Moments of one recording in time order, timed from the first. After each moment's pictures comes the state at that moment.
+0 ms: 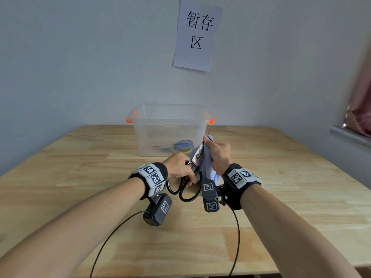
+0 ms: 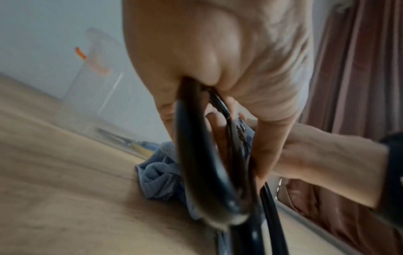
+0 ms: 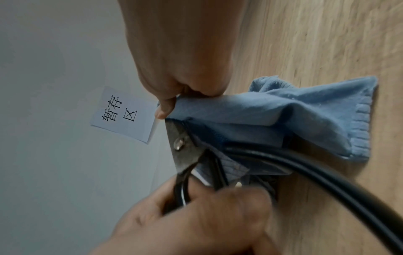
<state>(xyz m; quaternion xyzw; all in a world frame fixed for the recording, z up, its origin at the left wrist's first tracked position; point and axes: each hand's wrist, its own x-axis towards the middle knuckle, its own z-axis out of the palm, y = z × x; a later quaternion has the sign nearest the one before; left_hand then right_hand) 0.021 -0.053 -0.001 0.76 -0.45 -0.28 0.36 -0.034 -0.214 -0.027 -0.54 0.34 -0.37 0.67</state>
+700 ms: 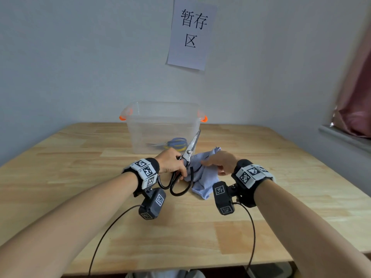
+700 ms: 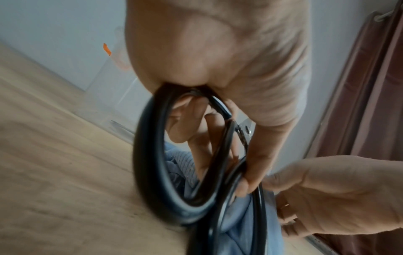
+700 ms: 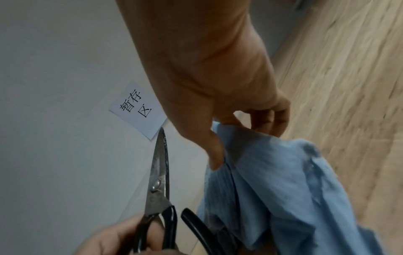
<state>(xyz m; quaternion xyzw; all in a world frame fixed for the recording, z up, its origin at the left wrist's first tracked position) 0.024 -0.053 -0.002 0.77 -0.43 -0.28 0.38 -0.085 -0.221 -0.014 -0.77 0.42 -0.05 0.47</state>
